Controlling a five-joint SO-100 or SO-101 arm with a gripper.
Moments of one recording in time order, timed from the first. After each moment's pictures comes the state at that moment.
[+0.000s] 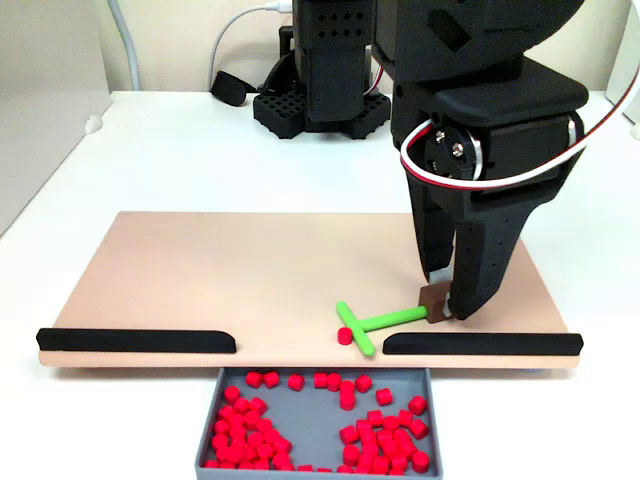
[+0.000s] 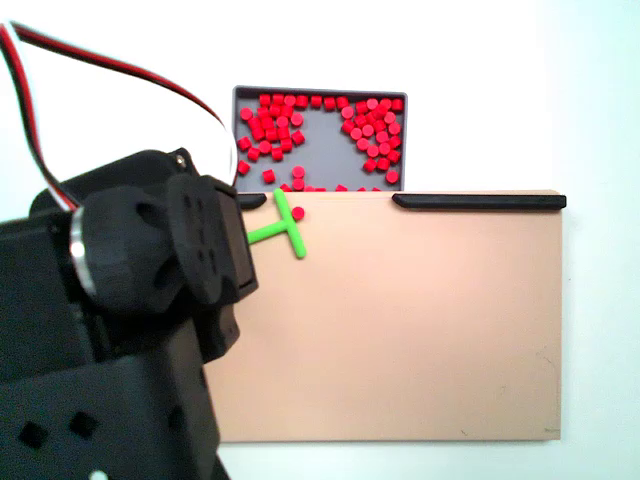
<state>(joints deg) -9.1 43.8 38.9 96.1 -8.4</state>
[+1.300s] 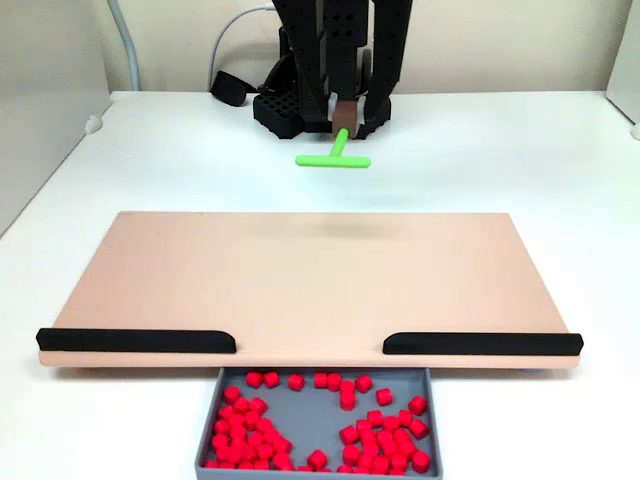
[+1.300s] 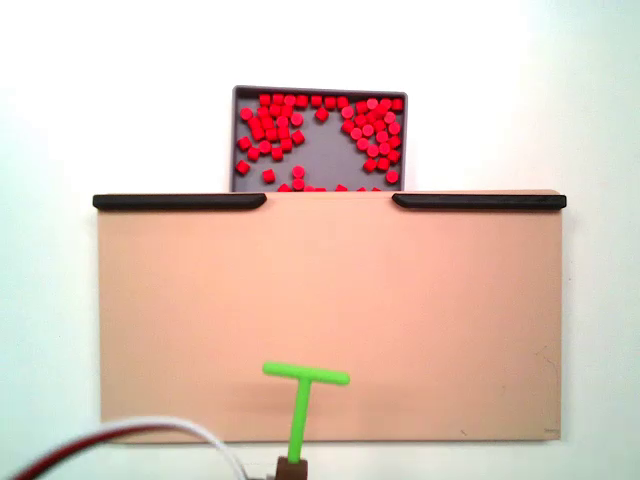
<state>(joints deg) -2.5 102.6 99.4 93.4 -77.4</state>
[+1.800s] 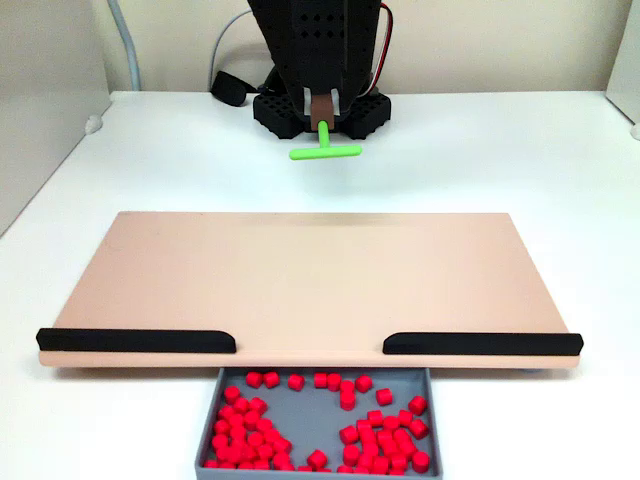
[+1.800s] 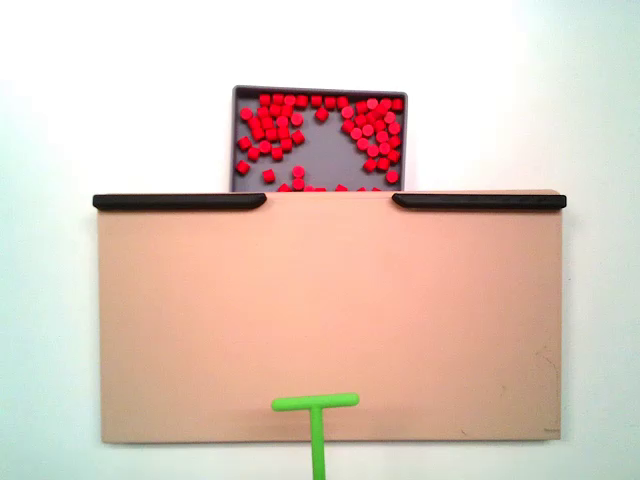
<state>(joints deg) 1.4 107.8 105.1 92.5 -92.5</state>
